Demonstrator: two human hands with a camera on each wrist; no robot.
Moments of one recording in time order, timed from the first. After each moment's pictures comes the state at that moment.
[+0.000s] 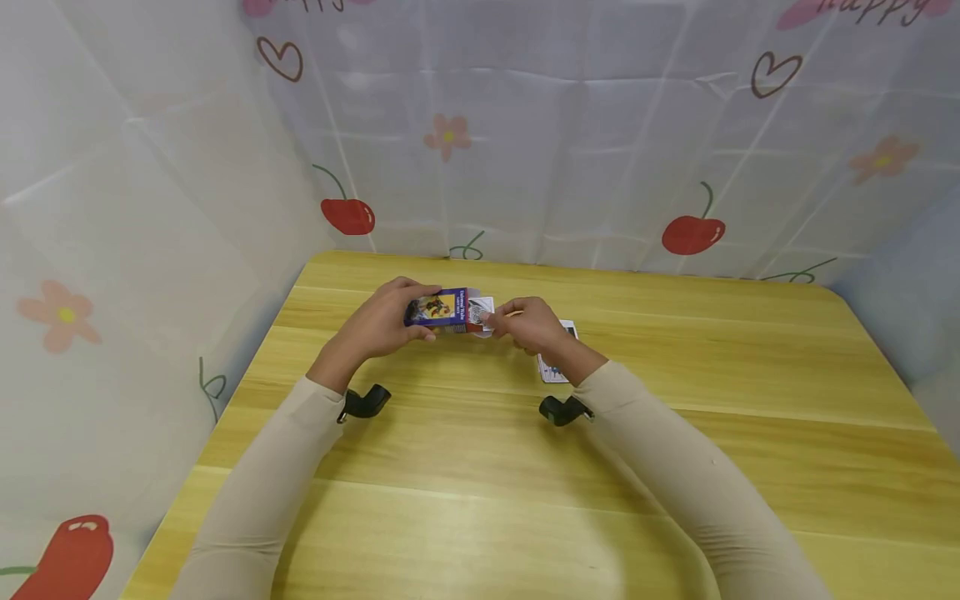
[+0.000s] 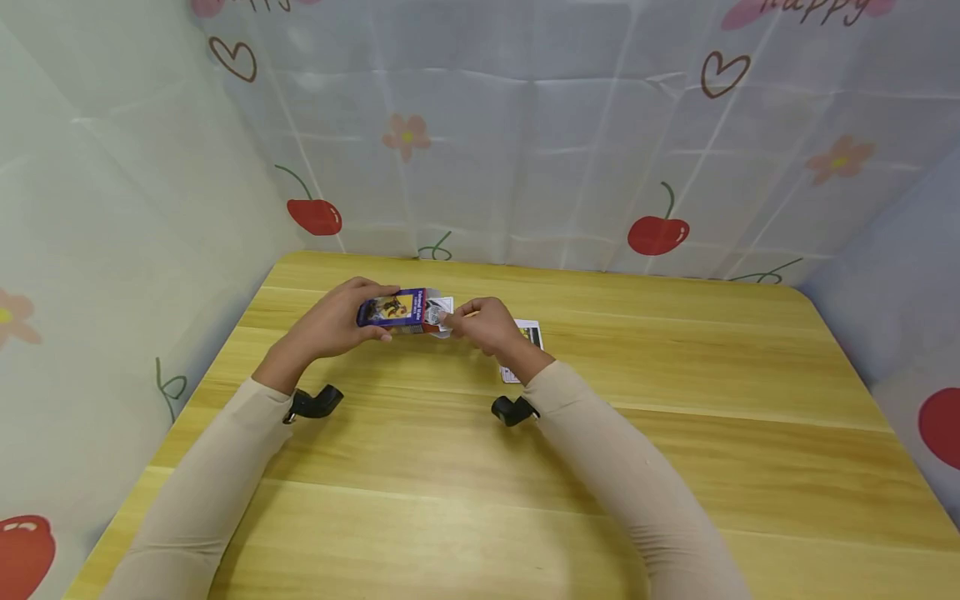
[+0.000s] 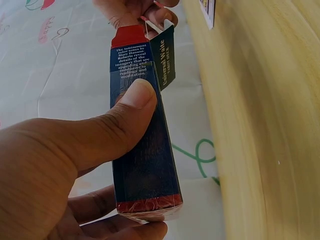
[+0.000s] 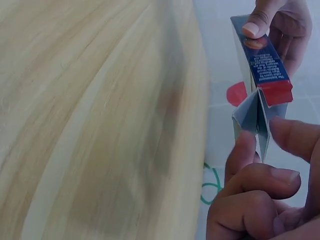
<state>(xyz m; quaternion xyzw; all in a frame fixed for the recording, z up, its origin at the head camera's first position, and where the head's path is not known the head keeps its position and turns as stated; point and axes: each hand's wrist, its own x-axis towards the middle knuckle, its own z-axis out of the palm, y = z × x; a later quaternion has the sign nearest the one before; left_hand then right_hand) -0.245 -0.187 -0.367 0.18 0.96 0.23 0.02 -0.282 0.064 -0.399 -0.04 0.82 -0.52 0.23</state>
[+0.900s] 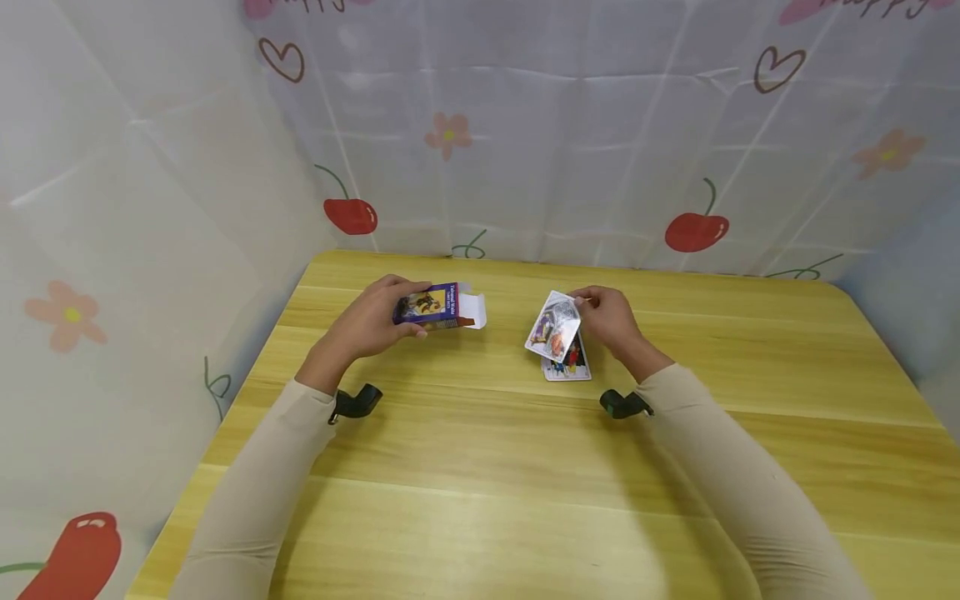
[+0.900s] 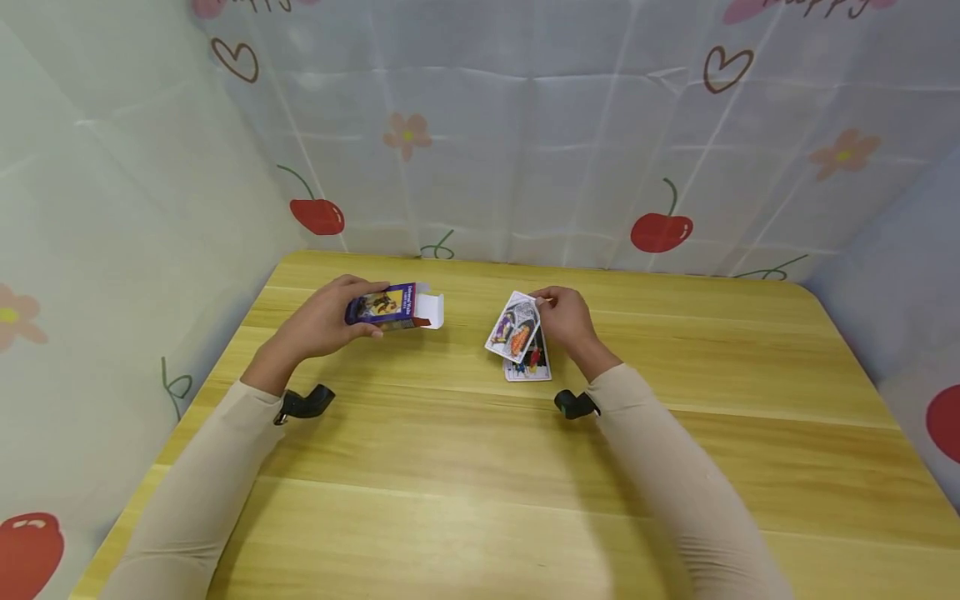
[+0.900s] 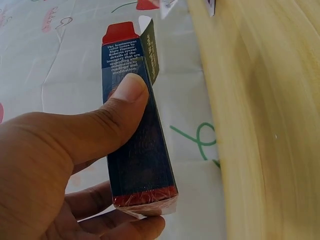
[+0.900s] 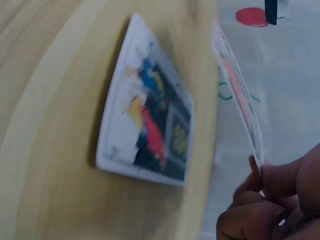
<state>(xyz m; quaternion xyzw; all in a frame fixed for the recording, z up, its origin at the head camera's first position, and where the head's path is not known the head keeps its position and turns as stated) -0.241 -0.202 -0.365 0.17 0.96 0.23 0.01 -0.300 0.154 -0.411 -0.01 0.90 -0.43 0.06</state>
